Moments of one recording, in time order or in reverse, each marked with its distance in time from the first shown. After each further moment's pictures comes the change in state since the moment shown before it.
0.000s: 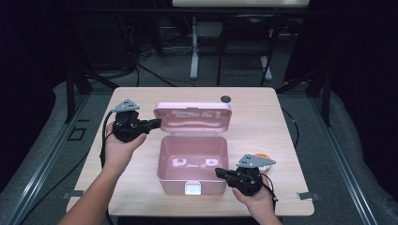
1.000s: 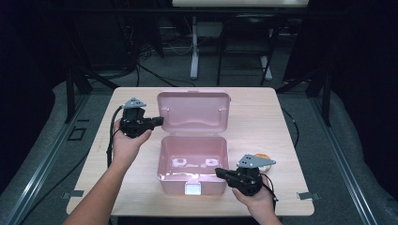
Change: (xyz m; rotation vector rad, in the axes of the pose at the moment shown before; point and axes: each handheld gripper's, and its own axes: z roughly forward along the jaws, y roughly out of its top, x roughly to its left) left arm 0.014 -0.002 0.029 0.045 0.061 -0.028; right arm 0.000 0.000 0.000 -0.001 0.003 0.001
